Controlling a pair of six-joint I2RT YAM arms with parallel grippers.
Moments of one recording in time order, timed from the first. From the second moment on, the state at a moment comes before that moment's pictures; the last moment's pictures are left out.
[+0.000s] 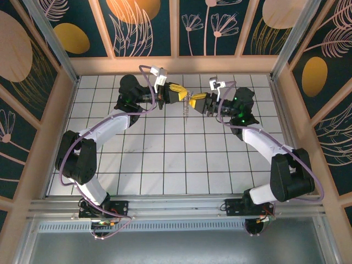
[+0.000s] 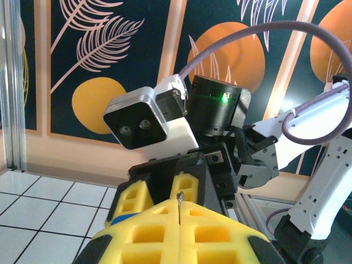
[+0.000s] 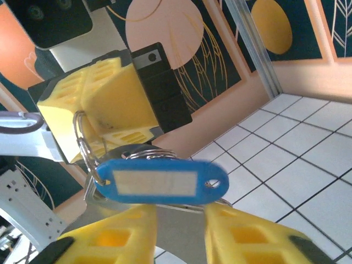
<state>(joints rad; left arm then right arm) -0.47 1.70 1.24 0.75 1.11 -0.47 0.31 1.42 0.89 0.63 -1.02 0.58</state>
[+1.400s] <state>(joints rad) -0.47 1.70 1.24 0.78 1.09 -0.49 0.51 1.20 0.83 0.36 -0.35 0.30</state>
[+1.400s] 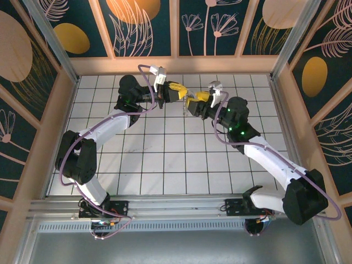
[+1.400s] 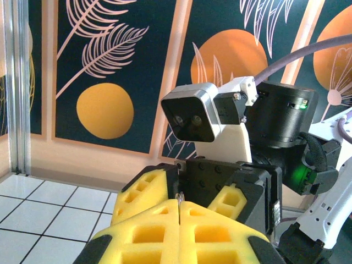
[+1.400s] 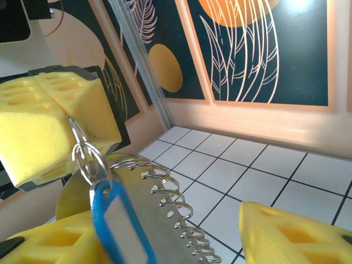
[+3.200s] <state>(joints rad) -0.47 1.70 1.24 0.81 1.07 -0.53 0.56 1.25 0.90 0.20 -0.42 0.12</state>
